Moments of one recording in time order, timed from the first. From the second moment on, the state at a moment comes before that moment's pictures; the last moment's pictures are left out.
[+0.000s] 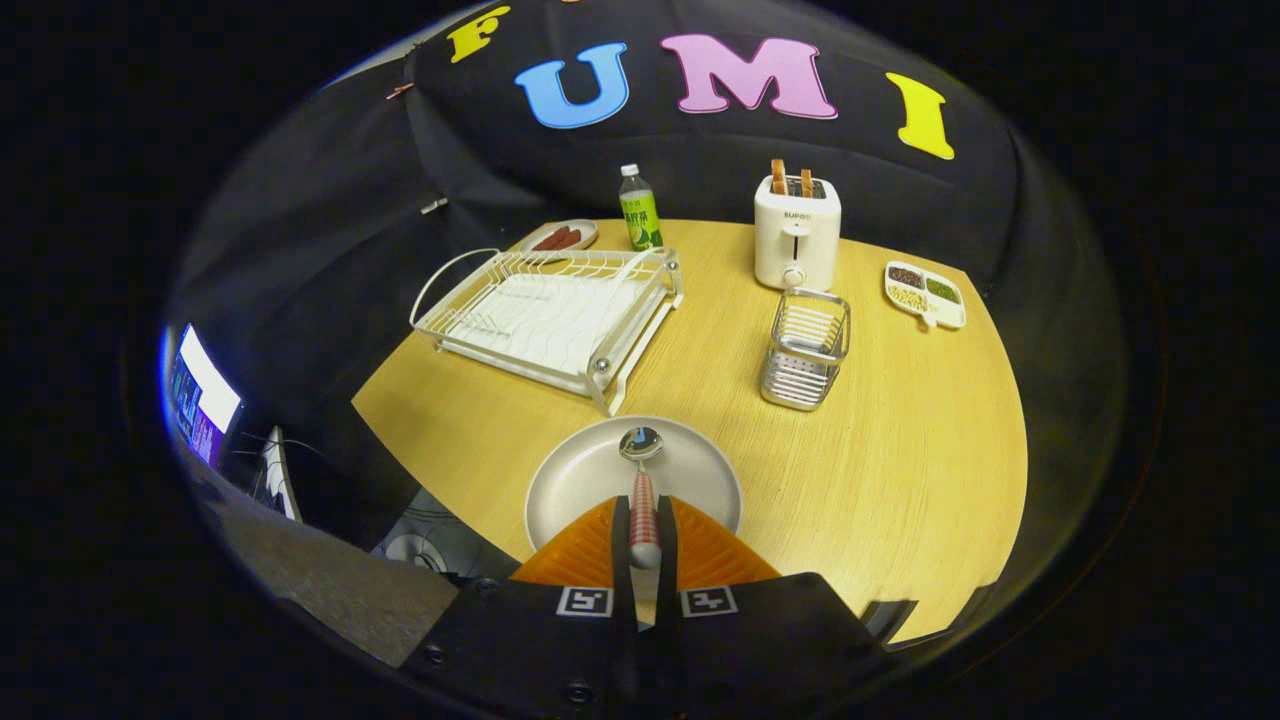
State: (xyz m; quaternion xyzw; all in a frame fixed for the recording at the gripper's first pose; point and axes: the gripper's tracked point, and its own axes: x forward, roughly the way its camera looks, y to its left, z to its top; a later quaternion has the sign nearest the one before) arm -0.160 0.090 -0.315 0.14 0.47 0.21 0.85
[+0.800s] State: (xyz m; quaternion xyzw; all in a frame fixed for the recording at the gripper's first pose) arm -0.188 0.107 -0.382 0.12 0.52 0.21 0.82
